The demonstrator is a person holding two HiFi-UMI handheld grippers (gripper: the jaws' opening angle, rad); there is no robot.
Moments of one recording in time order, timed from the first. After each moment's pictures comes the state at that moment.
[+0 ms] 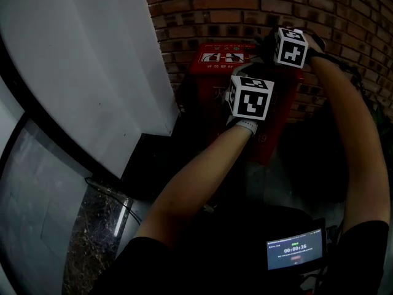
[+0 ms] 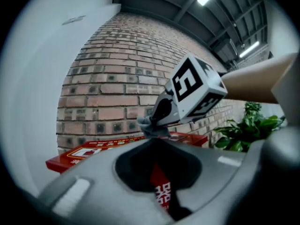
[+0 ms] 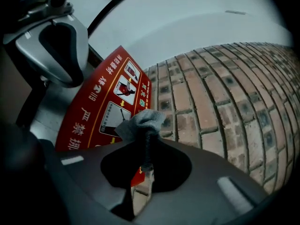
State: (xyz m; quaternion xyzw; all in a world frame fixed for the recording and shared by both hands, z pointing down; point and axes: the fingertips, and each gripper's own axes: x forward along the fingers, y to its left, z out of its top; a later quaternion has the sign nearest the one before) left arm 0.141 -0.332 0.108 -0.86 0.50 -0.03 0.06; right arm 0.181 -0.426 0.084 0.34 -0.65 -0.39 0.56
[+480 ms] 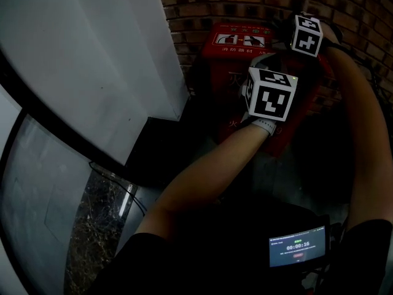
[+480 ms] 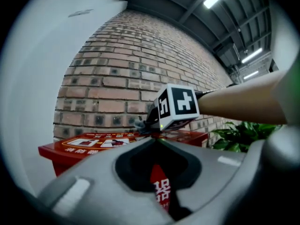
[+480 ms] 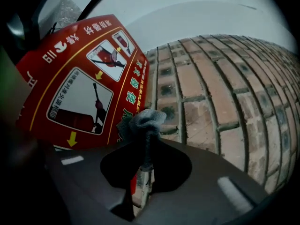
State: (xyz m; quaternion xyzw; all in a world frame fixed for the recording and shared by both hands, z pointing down) left arm 0.138 -0.338 0.124 -0.87 0.49 -0.02 0.03; right arm 0.186 -0.491 0.113 0.35 -0.62 -0.40 0.58
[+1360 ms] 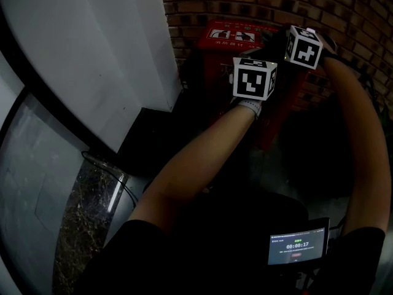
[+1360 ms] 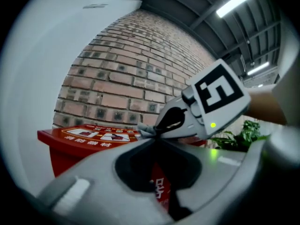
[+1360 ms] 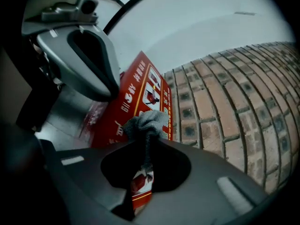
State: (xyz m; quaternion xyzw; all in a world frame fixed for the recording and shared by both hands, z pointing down) left arm 0.136 -0.330 0.124 -0.88 0.48 0.02 -0.03; right arm 0.159 -0.395 0.132 0.27 -0.69 -0.38 0.56
